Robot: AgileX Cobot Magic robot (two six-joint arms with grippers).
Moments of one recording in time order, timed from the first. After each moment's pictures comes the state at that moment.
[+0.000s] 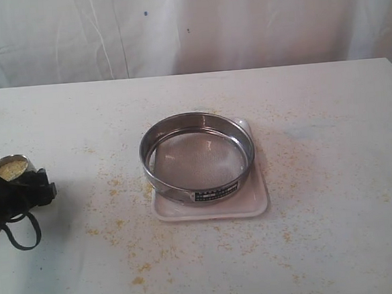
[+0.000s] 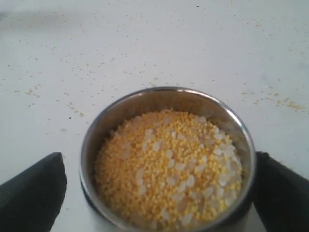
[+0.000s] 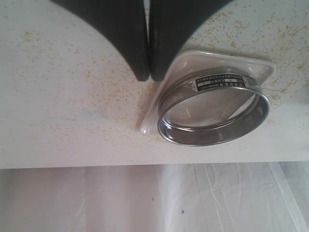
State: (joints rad) left arm -0.13 1.90 -0.44 -0.43 -1.03 0.08; right arm 0.32 0.01 -0.01 0.06 0.22 0.04
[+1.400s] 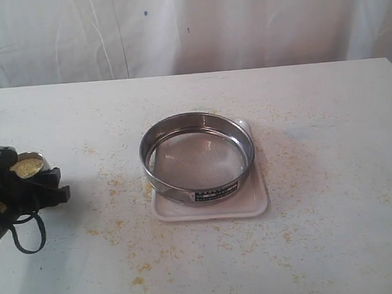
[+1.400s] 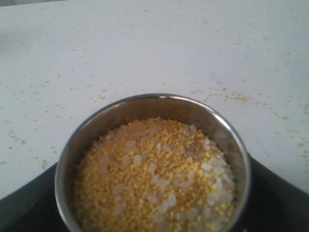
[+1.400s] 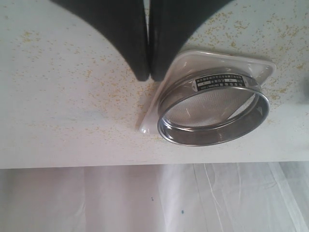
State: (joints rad) left arm -0.11 1.93 -0.46 -0.23 -1.03 0.10; right arm 0.32 0.01 -0.01 0.06 0.22 0.04
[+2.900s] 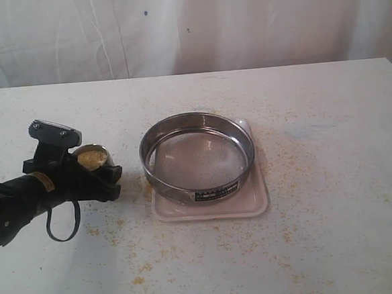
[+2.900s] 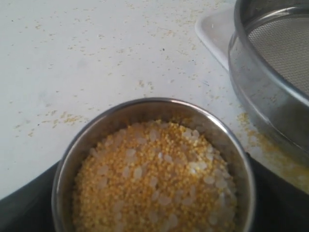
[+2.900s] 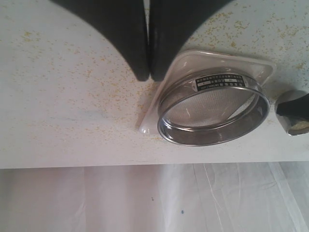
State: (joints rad) left arm -0.22 1.86 -0.64 0.09 -0.66 0.00; right arm 0.32 0.01 -0.01 0.06 0.22 0.04
